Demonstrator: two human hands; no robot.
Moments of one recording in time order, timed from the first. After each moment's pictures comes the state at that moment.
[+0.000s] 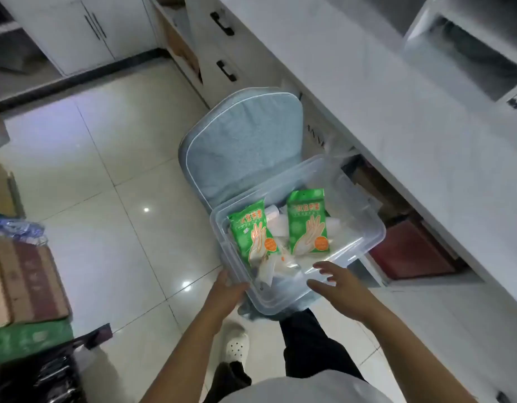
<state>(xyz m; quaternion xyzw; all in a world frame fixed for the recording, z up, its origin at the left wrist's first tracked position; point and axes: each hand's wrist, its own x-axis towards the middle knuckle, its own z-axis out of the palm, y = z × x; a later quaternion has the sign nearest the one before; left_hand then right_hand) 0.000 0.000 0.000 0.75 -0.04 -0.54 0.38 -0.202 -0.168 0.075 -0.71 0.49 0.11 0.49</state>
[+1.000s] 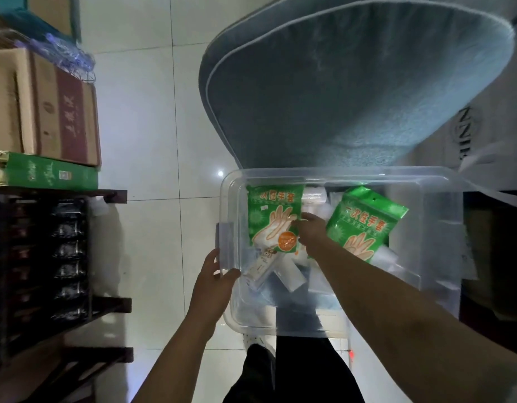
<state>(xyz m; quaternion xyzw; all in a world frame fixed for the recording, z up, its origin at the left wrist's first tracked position) -0.012 -0.084 -0.054 0.75 0.30 -0.41 0.42 -0.007 -0.302 -0.192 -0.48 0.58 0.23 0.61</state>
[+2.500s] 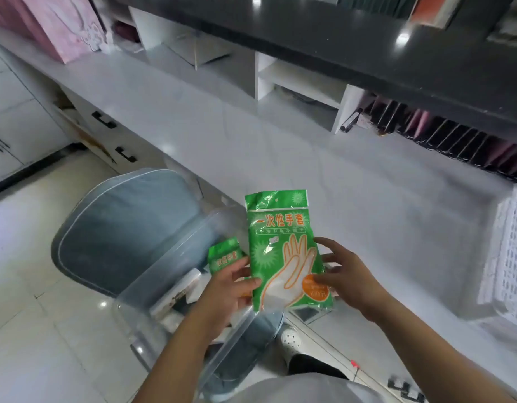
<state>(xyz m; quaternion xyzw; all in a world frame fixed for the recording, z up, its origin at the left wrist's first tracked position) -0.139 -0.215 0.125 0.54 -0.21 -0.66 0.48 -0.374 -0.311 0.170 -0.55 0.53 -0.19 0.62</state>
